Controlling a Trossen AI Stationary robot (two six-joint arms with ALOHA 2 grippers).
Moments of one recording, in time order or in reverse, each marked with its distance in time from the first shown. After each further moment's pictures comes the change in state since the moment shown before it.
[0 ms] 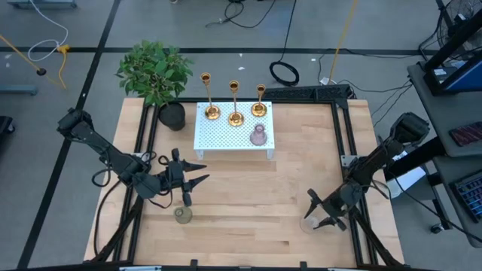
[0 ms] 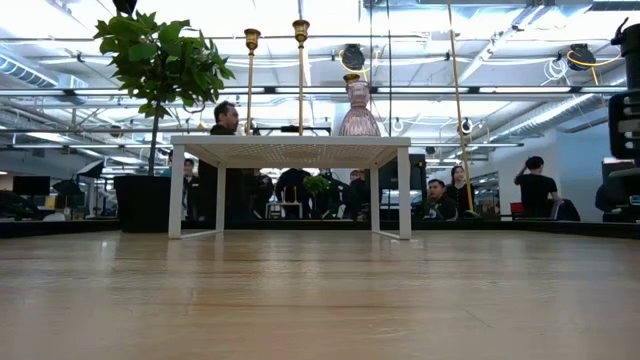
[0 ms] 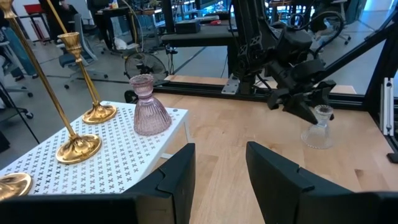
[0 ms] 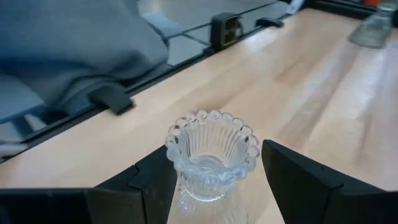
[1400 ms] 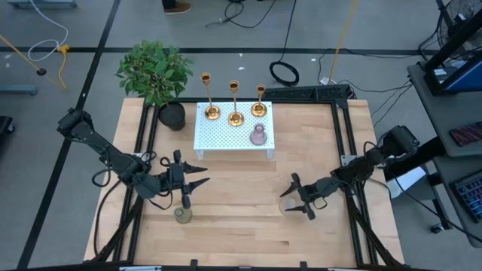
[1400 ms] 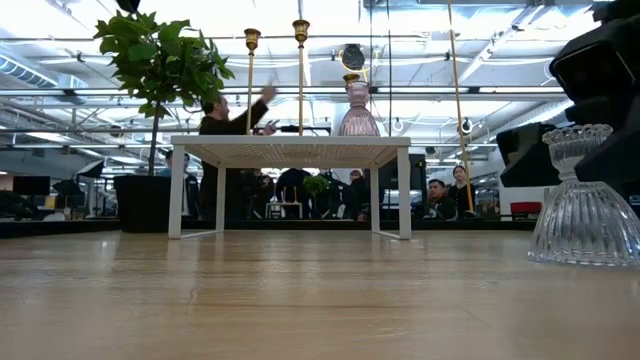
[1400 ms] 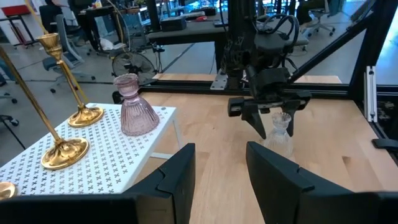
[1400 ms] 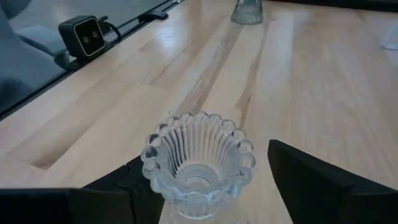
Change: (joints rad) left arm 0.000 0.000 0.000 -0.008 0.058 0.033; right arm -0.356 0.306 0.121 0.169 0.005 0.055
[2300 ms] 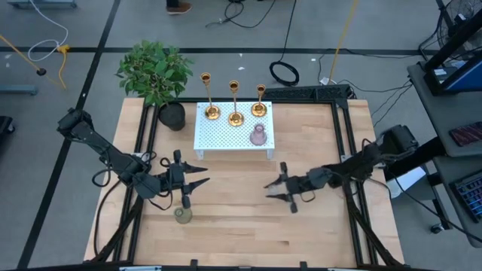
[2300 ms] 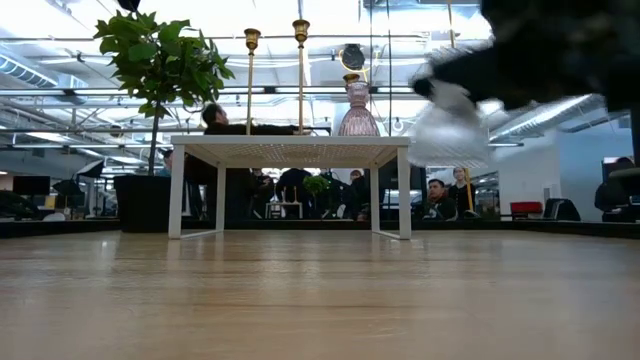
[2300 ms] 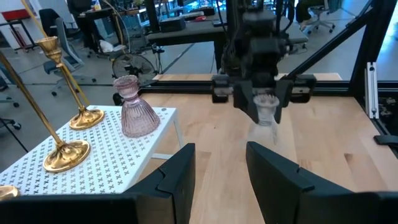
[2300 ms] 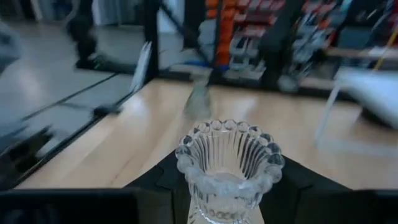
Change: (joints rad) left arm 0.000 0.000 0.000 0.001 0.000 0.022; right arm -0.150 0.000 0.223 0.050 0.006 -0.088
